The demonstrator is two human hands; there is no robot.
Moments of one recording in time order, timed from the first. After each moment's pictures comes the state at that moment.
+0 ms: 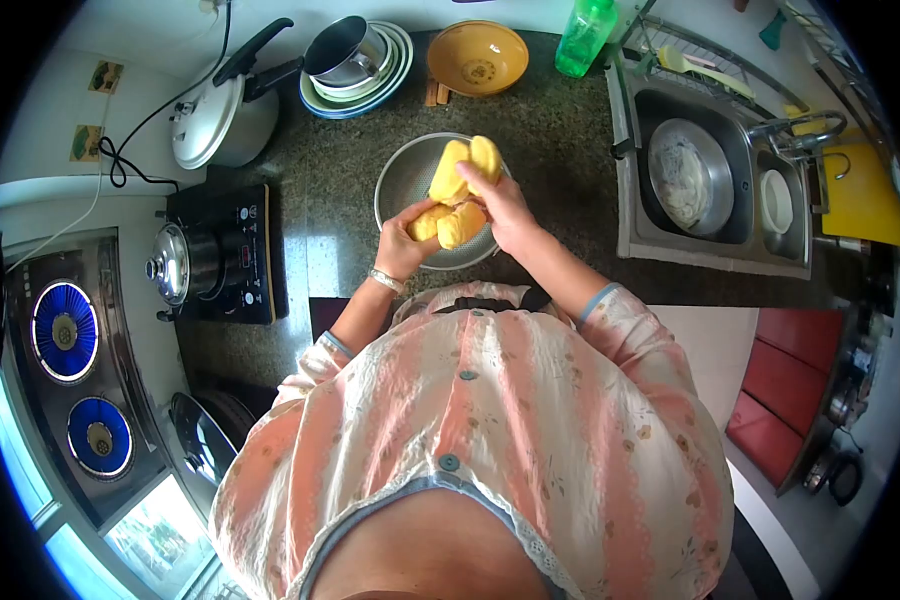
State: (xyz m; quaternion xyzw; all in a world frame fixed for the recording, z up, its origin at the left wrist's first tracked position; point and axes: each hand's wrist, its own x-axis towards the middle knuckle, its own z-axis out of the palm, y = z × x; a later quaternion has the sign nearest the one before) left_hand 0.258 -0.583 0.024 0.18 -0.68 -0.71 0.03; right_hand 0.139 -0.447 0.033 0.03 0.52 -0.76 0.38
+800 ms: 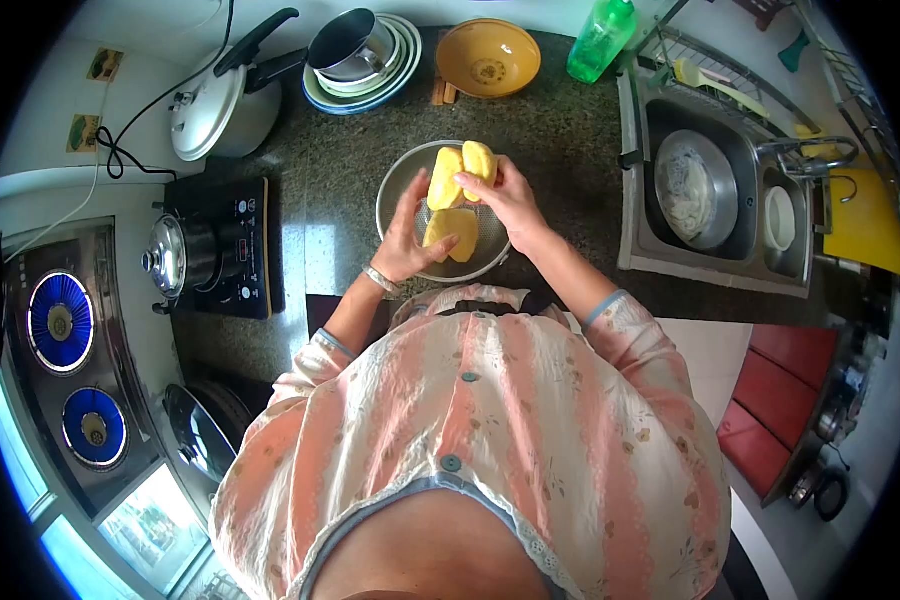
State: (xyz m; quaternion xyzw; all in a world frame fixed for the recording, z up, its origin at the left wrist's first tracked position) left_hand 0.244 -0.594 0.033 0.03 -0.85 -0.52 0.06; right_hand 0.117 -0.444 0.028 -0.06 0.60 -0.71 0.36
